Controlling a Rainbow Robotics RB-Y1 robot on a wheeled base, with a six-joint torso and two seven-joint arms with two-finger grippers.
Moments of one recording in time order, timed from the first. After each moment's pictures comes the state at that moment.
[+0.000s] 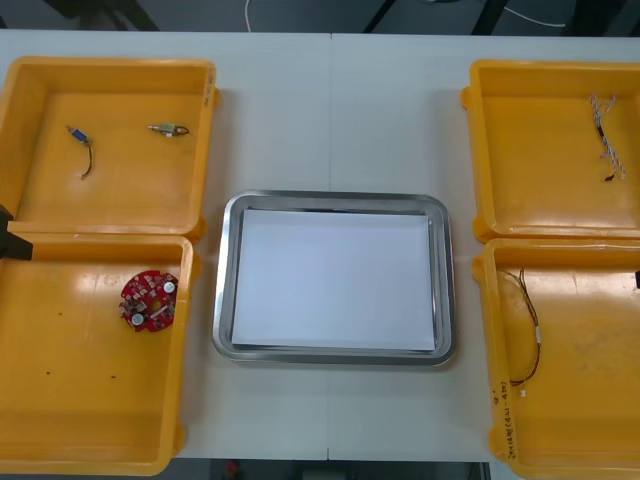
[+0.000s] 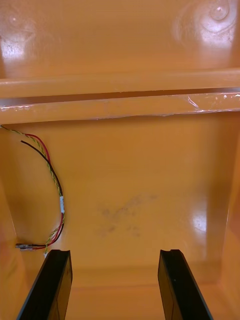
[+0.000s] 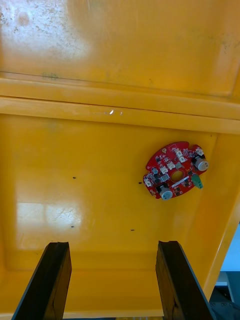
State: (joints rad) right arm -0.06 -0.86 -0.37 -2.21 -0.93 1.85 1.22; left arm -0.14 1.02 0.31 -2.19 1.13 1.80 -1.02
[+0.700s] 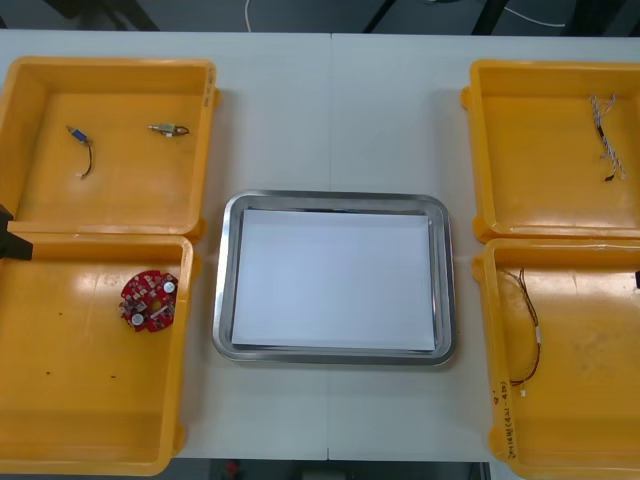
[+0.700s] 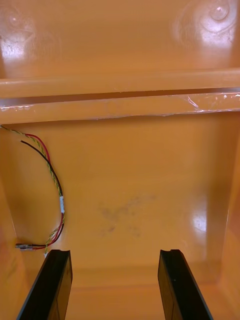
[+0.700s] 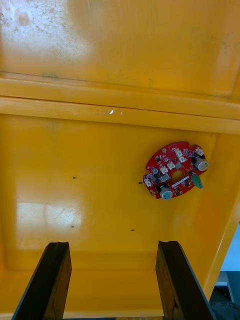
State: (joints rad) right arm -0.06 -0.86 -0.37 -2.21 -0.93 1.85 1.22; left arm -0.14 1.02 0.31 -2.19 1.13 1.80 -1.02
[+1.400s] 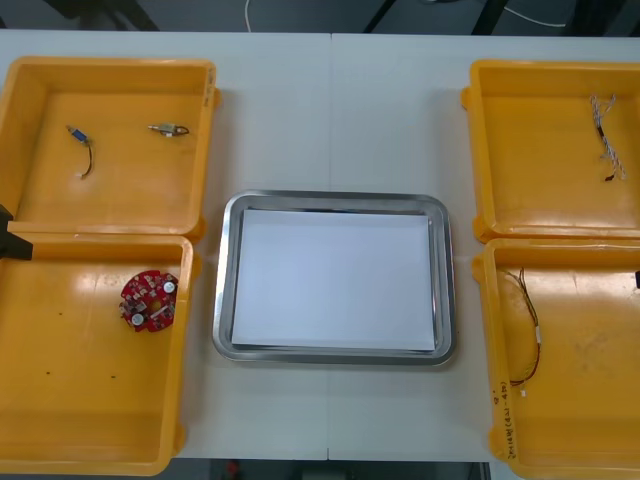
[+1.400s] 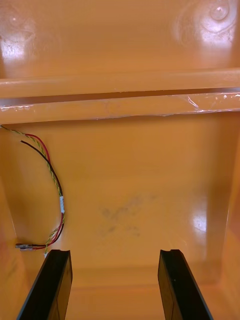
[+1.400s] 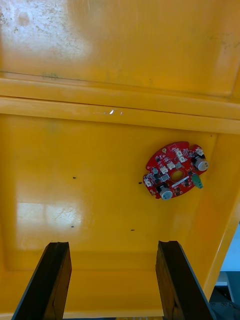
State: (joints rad) right arm -0.06 -0.86 -0.37 -2.21 -0.93 1.85 1.22; left arm -0.14 1.02 0.31 -2.19 1.13 1.80 -1.02
